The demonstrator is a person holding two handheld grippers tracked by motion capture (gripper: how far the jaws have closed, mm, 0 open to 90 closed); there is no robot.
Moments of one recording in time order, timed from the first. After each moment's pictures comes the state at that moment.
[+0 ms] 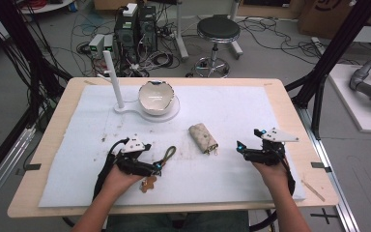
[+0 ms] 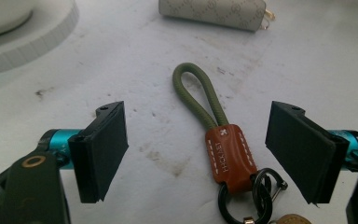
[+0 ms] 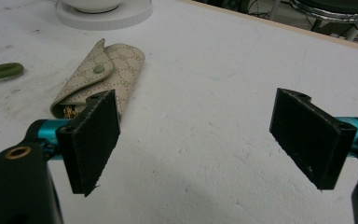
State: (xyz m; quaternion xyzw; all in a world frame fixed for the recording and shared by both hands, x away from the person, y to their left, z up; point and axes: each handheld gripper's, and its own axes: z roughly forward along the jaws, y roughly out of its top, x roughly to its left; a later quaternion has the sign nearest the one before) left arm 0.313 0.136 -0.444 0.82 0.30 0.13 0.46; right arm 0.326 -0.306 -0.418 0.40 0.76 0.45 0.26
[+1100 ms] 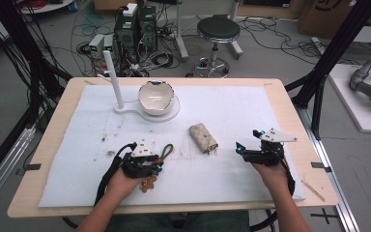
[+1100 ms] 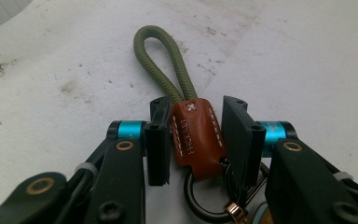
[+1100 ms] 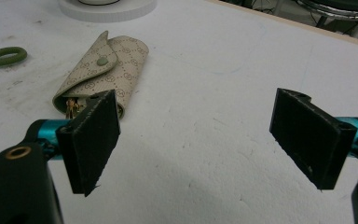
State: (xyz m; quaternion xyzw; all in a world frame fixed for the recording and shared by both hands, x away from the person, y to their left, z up) left arm 0.307 0.123 -0.452 0.86 0.28 0.13 0.41; right arm 0.325 -0.304 -0.419 0.39 0.77 0.44 0.26
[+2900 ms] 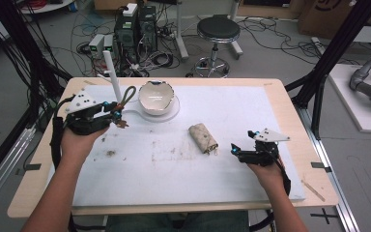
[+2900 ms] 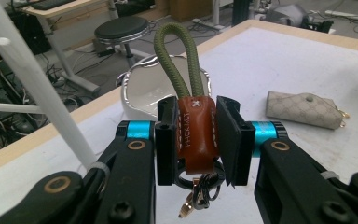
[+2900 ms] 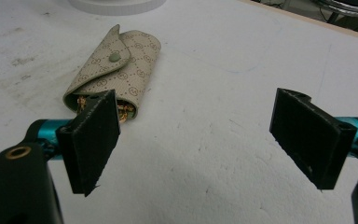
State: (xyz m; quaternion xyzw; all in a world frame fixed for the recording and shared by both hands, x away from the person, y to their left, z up) left arm 0.341 0.228 -0.315 0.75 0.33 0.27 0.50; right arm 0.327 -0.291 -0.421 0.38 0.78 0.43 0.25
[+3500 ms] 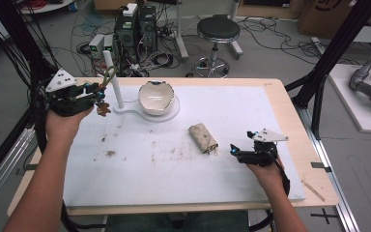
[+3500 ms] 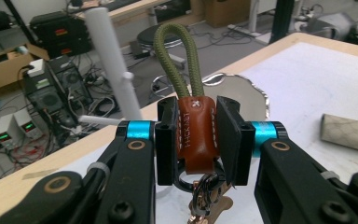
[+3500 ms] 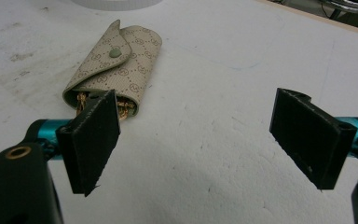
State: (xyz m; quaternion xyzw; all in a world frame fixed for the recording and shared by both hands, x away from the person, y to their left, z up) left arm 0.365 0.263 -0.283 0.72 0.37 0.32 0.48; right arm 0.328 -0.289 -0.423 0.38 0.78 0.42 0.25
